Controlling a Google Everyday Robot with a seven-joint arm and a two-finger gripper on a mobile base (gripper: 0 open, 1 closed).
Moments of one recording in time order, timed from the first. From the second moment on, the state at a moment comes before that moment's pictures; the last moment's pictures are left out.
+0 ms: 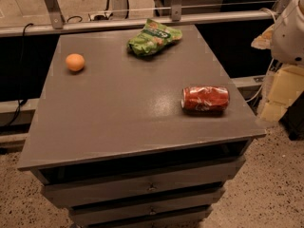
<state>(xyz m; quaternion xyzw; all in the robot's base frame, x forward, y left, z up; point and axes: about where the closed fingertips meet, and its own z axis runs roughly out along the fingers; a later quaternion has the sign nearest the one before) 0.438 -0.217 0.977 -0.60 0.78 -0.03 0.16</state>
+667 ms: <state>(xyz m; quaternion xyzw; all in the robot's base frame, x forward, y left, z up) 0.460 -0.193 0.958 -0.61 0.77 -0.02 0.18</state>
